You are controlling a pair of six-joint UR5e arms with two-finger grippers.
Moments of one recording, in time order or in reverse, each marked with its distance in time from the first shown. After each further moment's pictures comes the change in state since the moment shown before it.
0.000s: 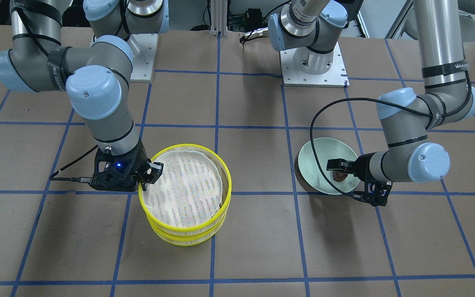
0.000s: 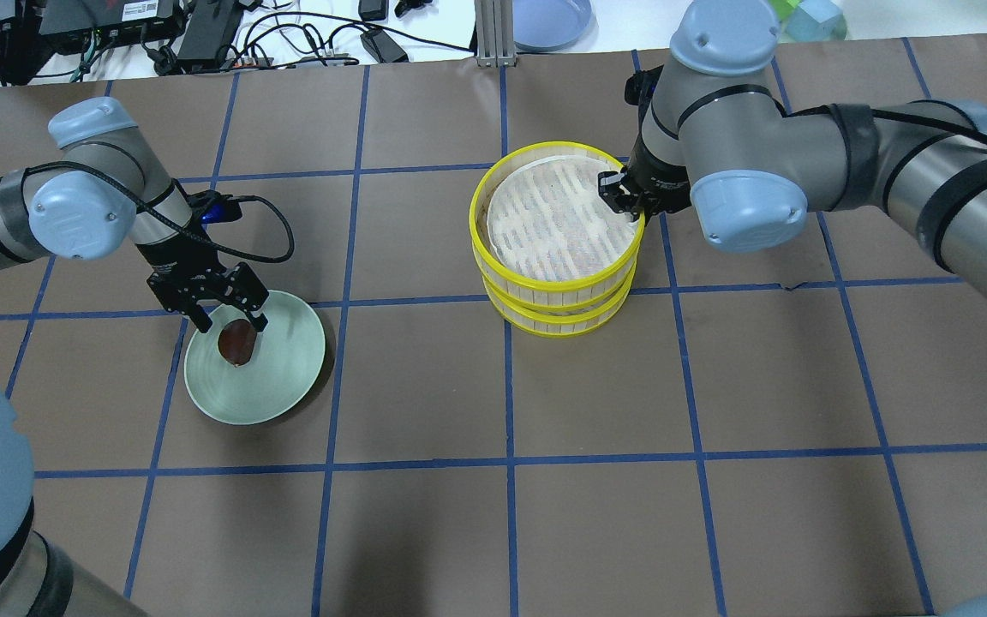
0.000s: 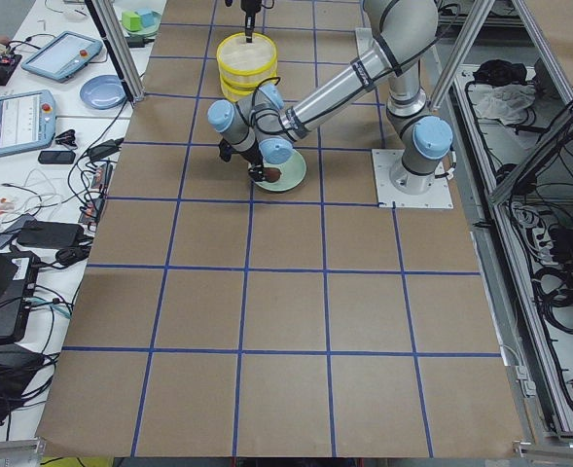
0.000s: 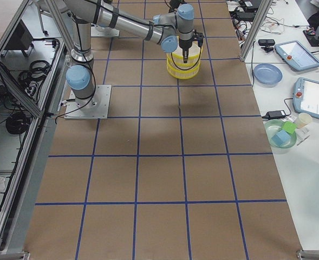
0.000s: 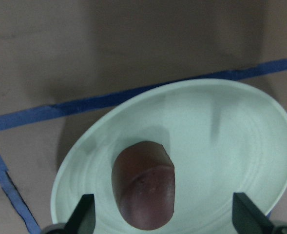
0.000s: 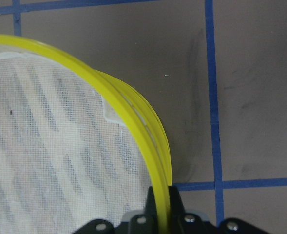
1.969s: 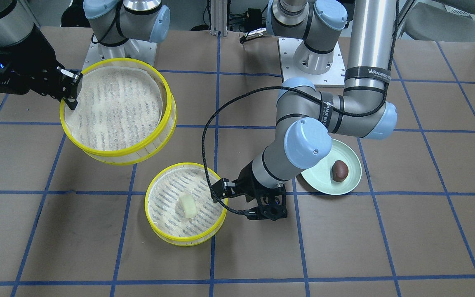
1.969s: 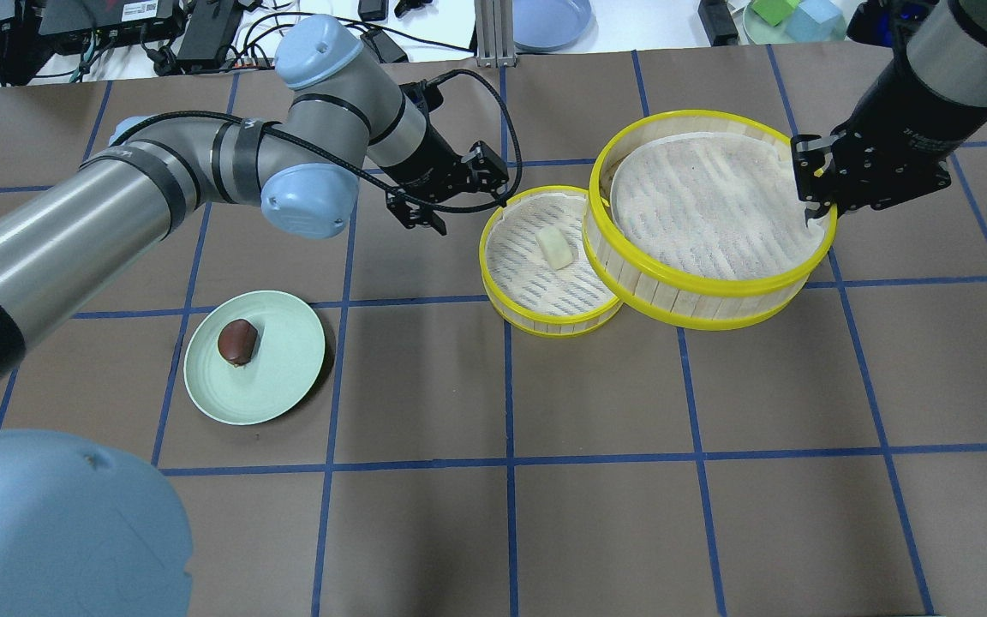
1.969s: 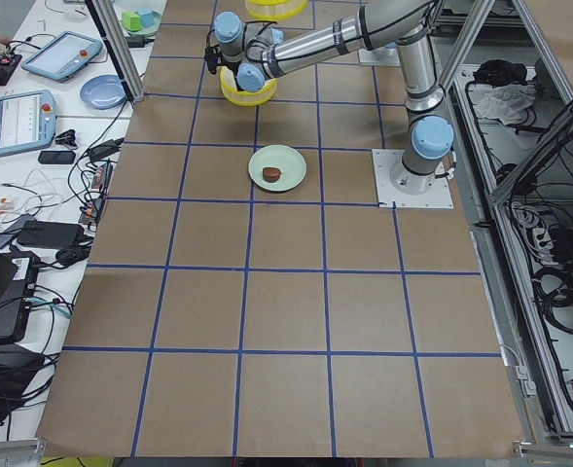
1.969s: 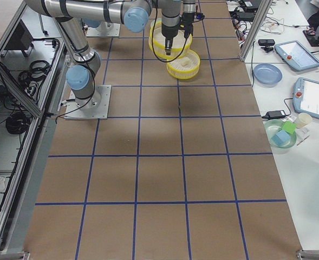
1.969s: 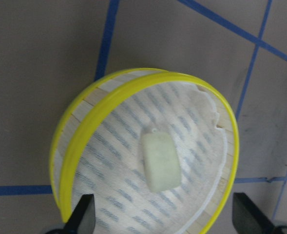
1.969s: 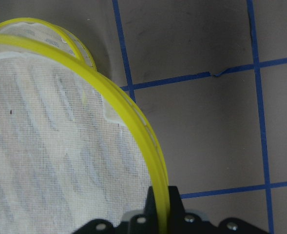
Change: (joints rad) left arm -0.420 -0.039 0.175 0.327 -0.311 -0.723; right arm -0.285 -0.385 -0.061 0.592 0.066 -0.178
